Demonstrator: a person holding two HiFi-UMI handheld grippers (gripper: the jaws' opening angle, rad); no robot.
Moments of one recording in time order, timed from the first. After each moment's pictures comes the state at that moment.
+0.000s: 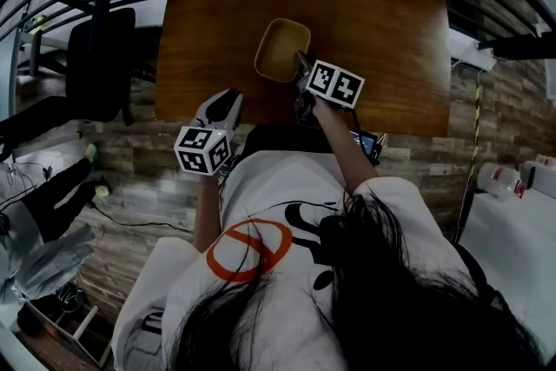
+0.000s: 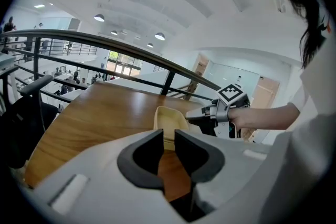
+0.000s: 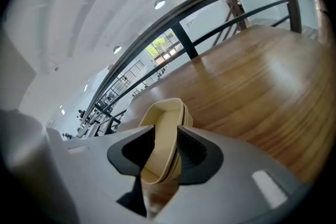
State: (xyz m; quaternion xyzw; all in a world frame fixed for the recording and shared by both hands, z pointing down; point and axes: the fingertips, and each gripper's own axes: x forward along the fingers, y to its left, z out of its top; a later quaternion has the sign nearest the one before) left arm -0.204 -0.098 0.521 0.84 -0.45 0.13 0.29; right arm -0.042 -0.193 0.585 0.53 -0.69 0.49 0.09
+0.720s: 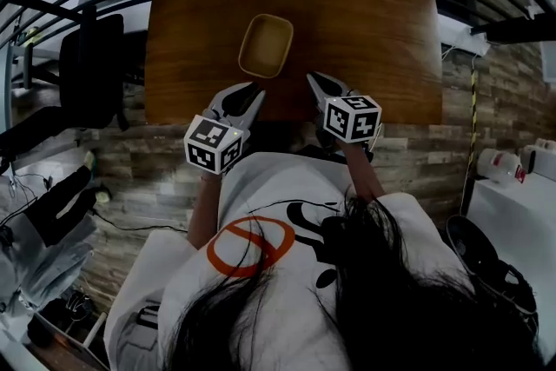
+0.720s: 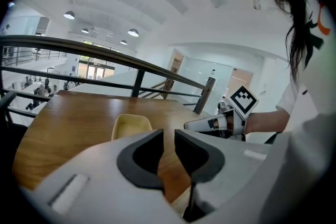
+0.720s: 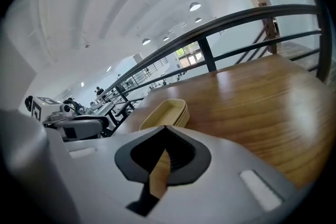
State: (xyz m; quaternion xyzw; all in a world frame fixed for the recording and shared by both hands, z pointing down) left arm -0.112 -0.093 0.488 0.90 -0.33 0.15 0.24; right arm -0.003 -0.118 0.539 0.46 -0.79 0.38 0.14
